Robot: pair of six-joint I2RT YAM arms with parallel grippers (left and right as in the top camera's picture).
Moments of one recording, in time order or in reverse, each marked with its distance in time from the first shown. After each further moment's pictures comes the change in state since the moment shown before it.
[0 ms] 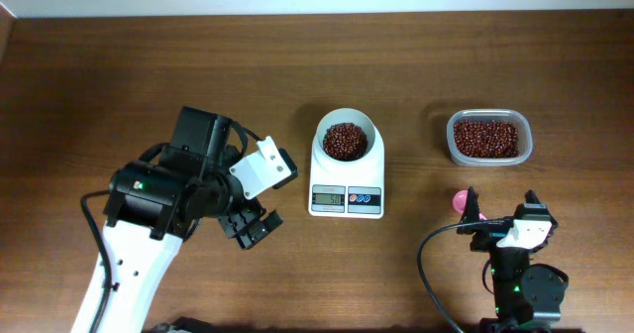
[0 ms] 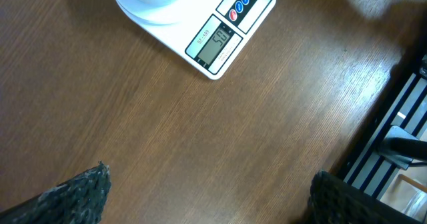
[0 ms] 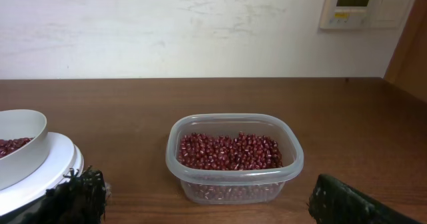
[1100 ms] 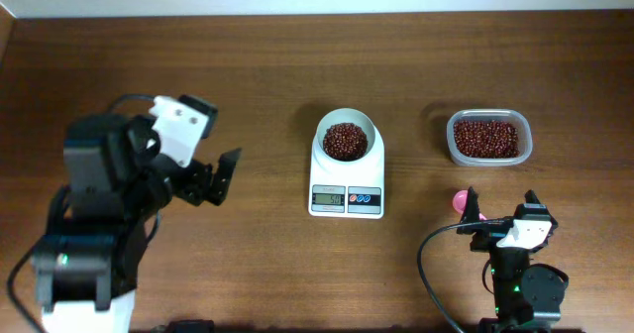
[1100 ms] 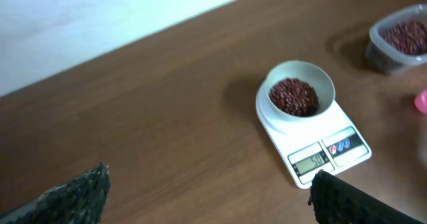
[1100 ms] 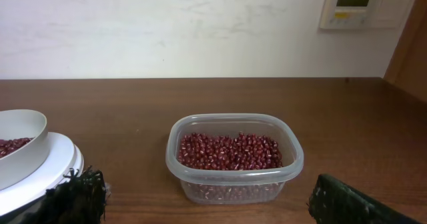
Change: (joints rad) left arm 0.299 -0.226 -0.003 0.341 0.022 -0.306; right arm 0.000 0.000 0.000 0.000 0.000 0.001
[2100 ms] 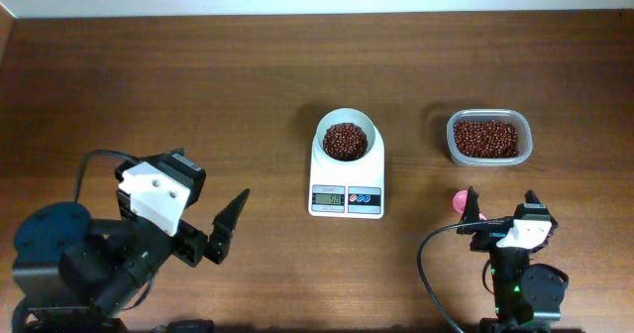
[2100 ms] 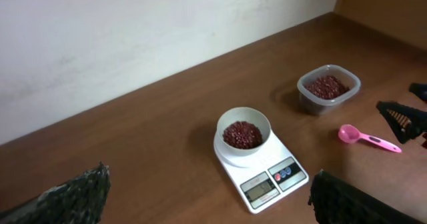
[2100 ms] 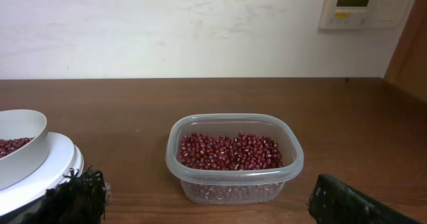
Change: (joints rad) left arm 0.016 -0.247 0.000 -0.032 0.193 -0.067; right arm 0.000 0.000 0.000 0.000 0.000 0.000
